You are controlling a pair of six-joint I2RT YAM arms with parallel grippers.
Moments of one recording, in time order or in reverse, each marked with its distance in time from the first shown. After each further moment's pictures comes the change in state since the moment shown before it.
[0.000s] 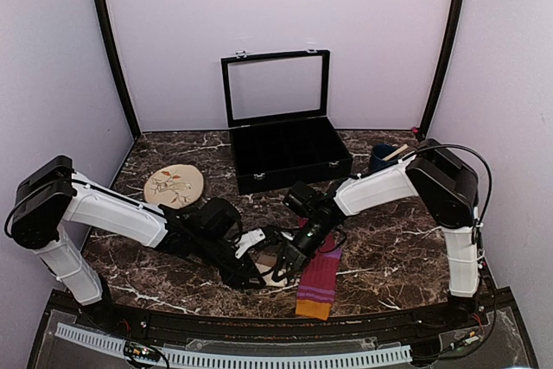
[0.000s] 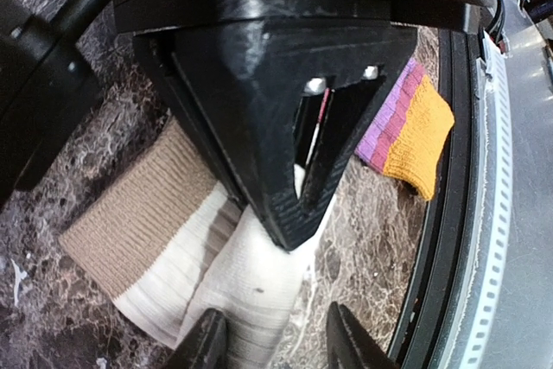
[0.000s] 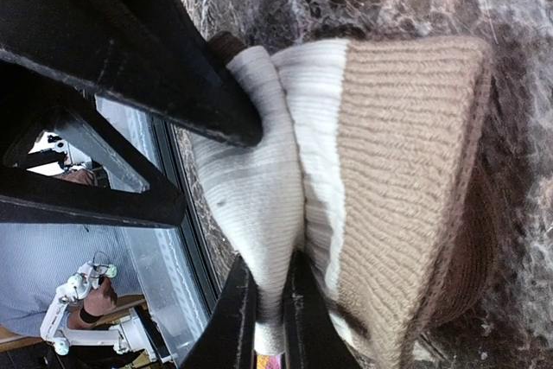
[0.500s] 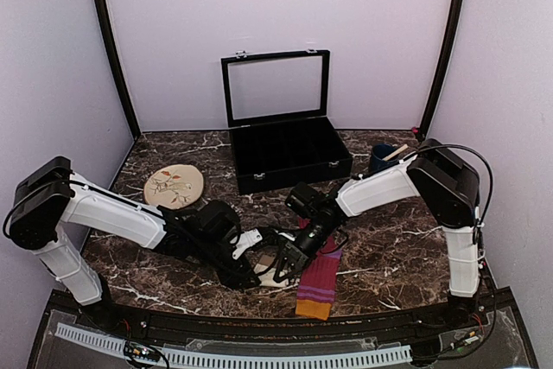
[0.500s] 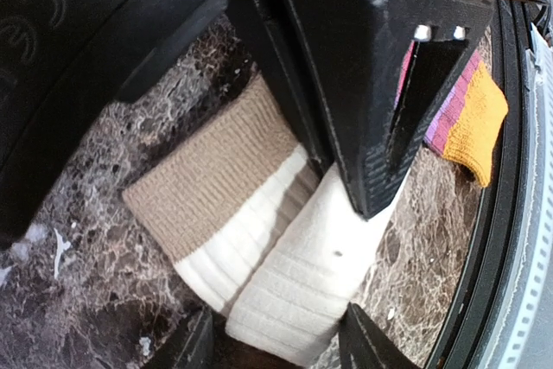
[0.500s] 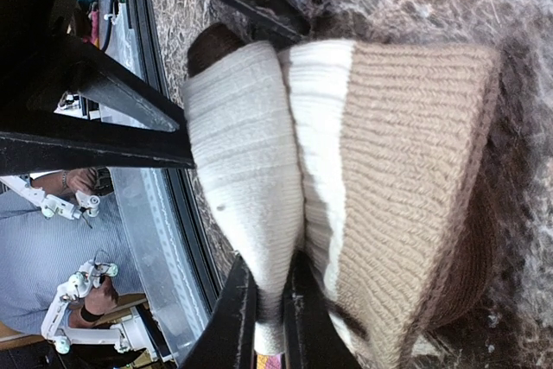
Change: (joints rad) left arm -0.010 -0.012 -0.013 -0.031 -0.132 0.023; right arm -0.004 -0.009 -0.025 0.019 -0.014 0.001
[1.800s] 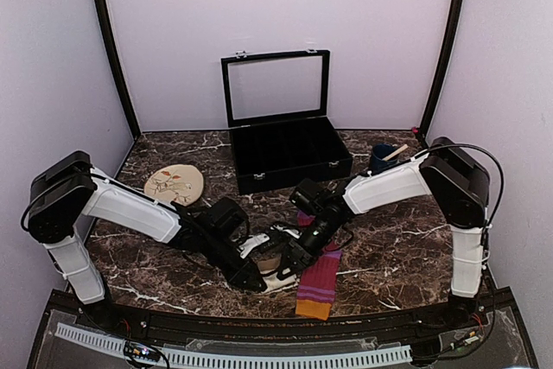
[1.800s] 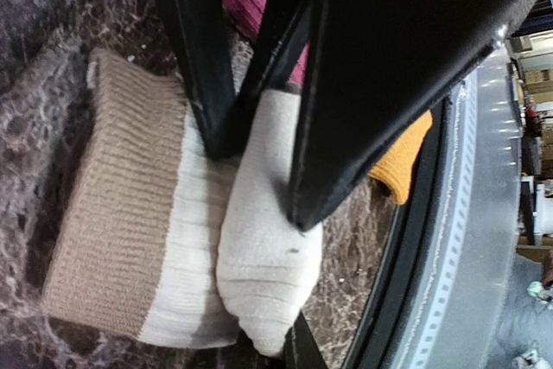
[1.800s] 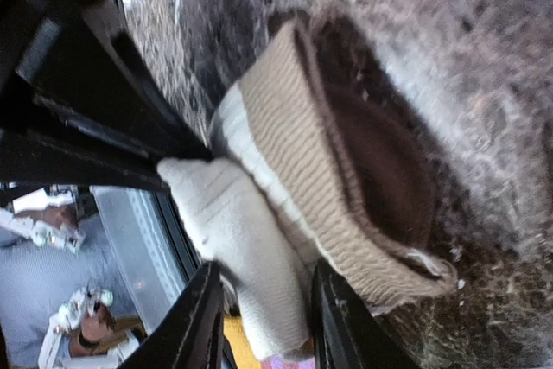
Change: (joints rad) left arm 0.039 0.117 0.080 -0.032 0.292 -0.149; right arm -0.002 -0.064 -0.031 -0.028 0.113 0.030
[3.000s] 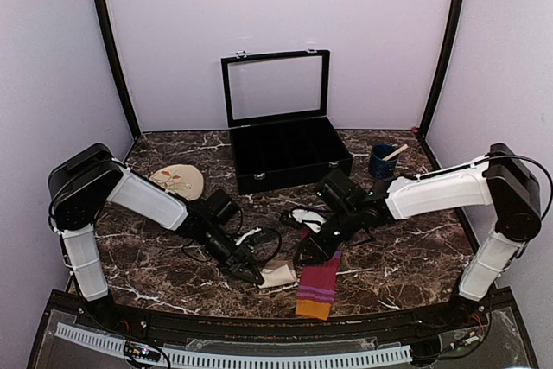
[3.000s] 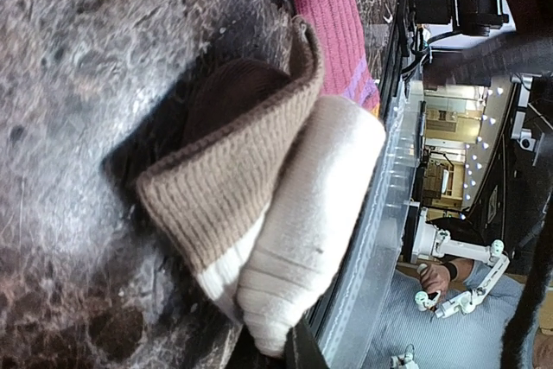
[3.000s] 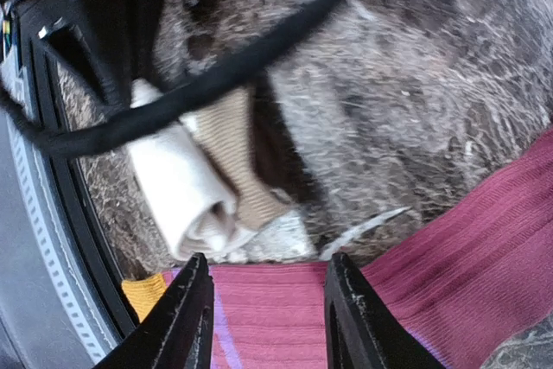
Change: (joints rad) left arm 0.159 0.142 0.040 0.003 0.369 -0.156; right arm 0.013 -0.334 -0.245 0.169 0.406 -0.076
